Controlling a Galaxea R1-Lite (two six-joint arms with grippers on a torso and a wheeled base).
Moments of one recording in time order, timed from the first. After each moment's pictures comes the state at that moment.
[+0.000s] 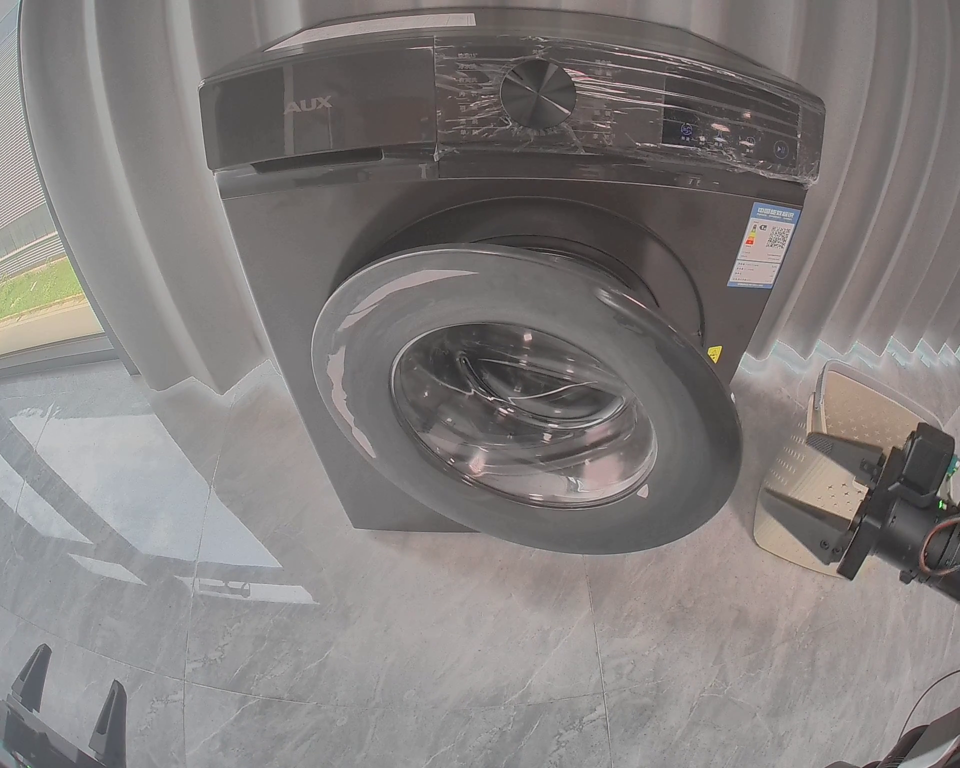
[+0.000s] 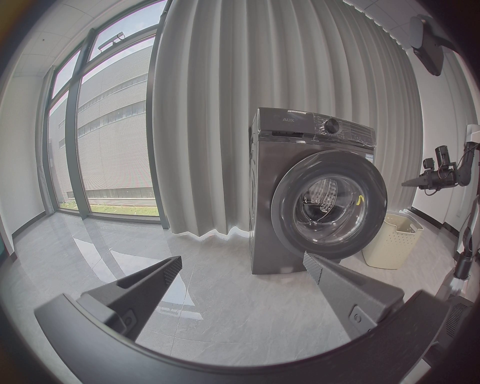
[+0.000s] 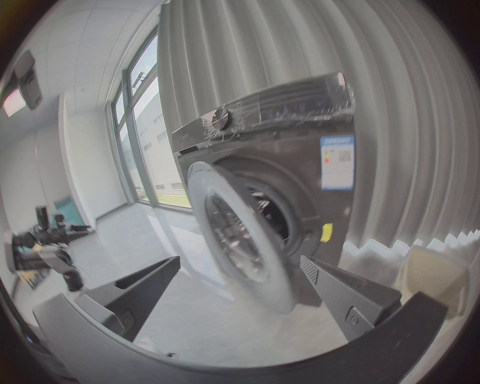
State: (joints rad) left arm 0.00 0.02 -0.02 0.00 0.01 -0.01; right arm 0.30 1.24 -0.27 -0.92 0.33 -0.02
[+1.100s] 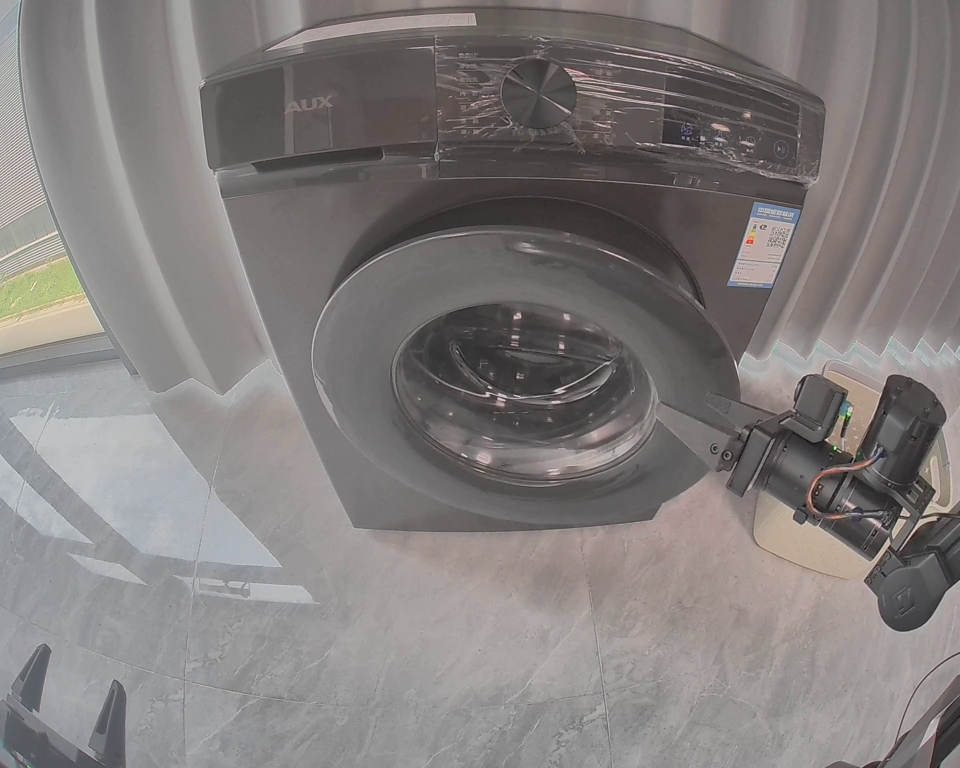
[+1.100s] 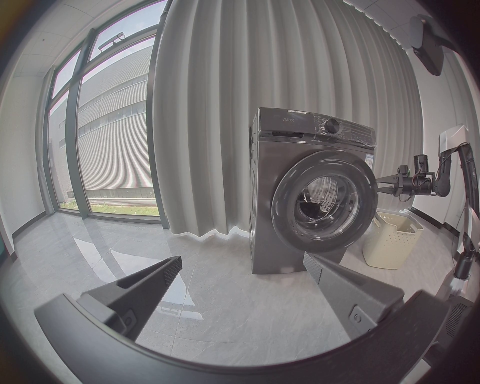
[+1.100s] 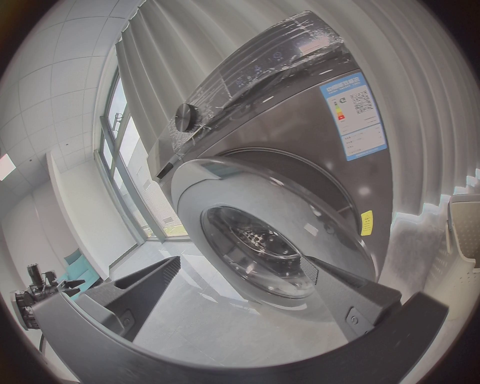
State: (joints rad) left arm 0.00 0.02 -0.02 0.00 0.01 -0.01; right arm 0.39 1.72 -0.45 -1.33 0.26 0.29
